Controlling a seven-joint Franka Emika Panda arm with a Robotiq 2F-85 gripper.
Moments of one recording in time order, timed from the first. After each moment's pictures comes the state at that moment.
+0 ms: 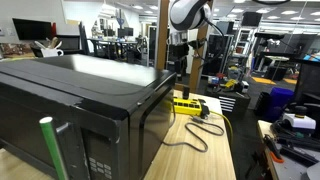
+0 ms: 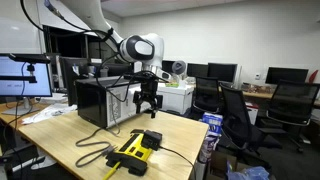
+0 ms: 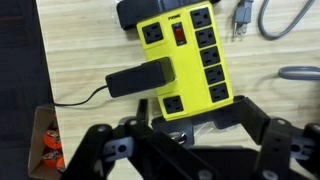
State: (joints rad) arm -0.24 0.38 -0.13 -1.87 -0.07 2.07 -0.36
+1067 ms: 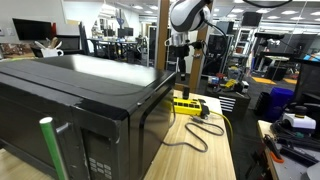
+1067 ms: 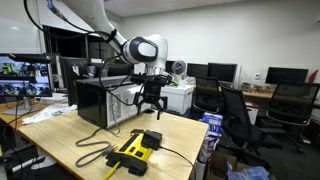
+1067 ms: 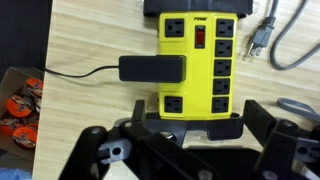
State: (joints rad) arm -0.29 0.41 -0.11 -1.84 -0.07 2.07 -0.70
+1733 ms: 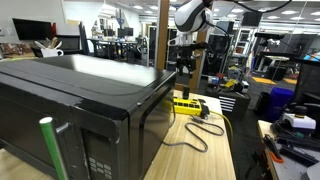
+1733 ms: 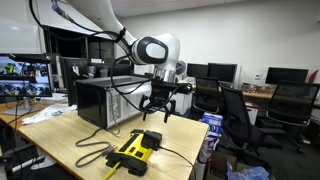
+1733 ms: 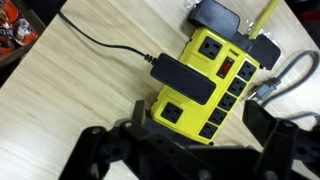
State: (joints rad) arm -0.40 0.46 -0.09 -1.77 -0.01 2.05 -1.34
